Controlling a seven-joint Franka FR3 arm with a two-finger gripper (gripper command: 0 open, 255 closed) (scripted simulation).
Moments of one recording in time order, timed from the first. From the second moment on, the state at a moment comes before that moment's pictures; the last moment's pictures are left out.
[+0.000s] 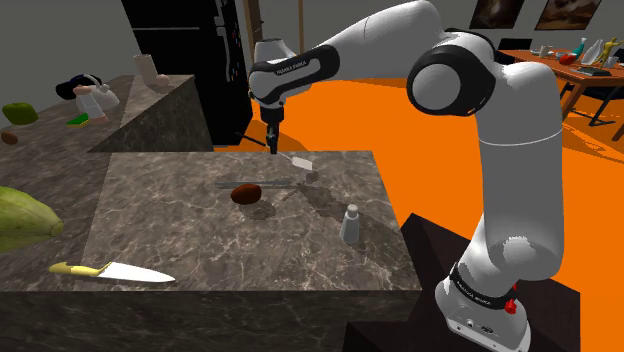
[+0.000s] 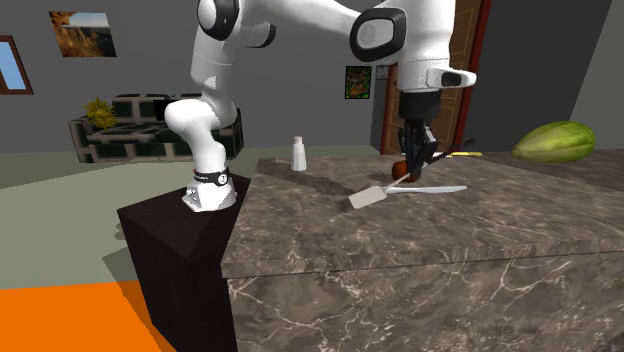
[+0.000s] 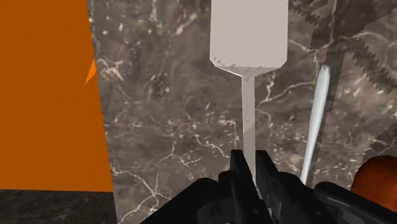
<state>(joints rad) 0.12 0.42 -0.08 -1.53 0.08 2.01 -0.68</state>
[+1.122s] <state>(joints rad) 0.36 0.31 0.01 -1.68 0.02 2.06 -0.34</state>
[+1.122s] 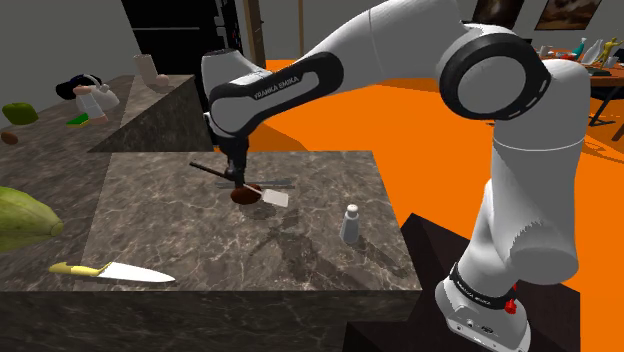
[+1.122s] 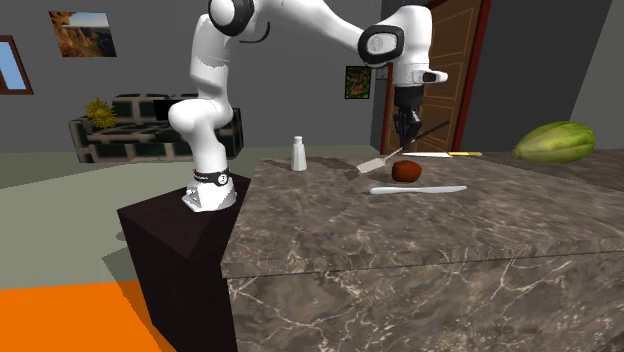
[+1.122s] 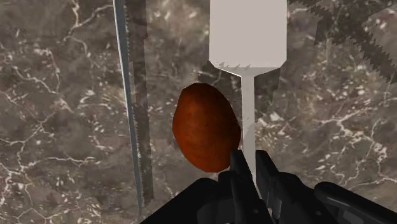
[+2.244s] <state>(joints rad) 0.57 0.41 0.10 -1.57 -0.04 2.04 -0.02</state>
